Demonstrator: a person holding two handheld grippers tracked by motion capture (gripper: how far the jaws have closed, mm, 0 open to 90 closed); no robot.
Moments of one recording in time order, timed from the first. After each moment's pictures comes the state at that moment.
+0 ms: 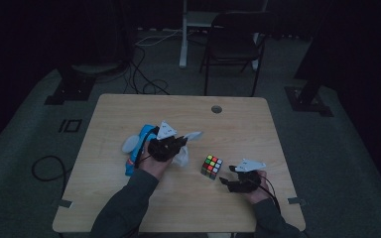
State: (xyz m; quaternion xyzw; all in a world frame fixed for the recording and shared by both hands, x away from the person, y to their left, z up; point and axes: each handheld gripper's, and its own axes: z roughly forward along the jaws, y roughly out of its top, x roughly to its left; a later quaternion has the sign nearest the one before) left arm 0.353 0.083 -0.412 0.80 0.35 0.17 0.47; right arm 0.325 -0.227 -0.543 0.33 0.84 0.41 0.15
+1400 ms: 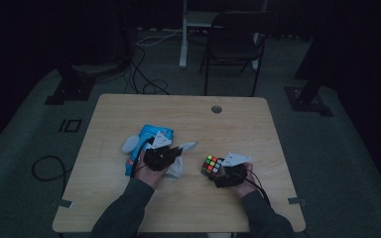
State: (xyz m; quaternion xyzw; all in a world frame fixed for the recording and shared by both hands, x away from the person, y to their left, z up) left arm 0.341 0.100 -0.442 0.80 0.37 0.15 0.45; right arm 0.348 -0.186 -0.540 0.28 0.85 0.42 0.16
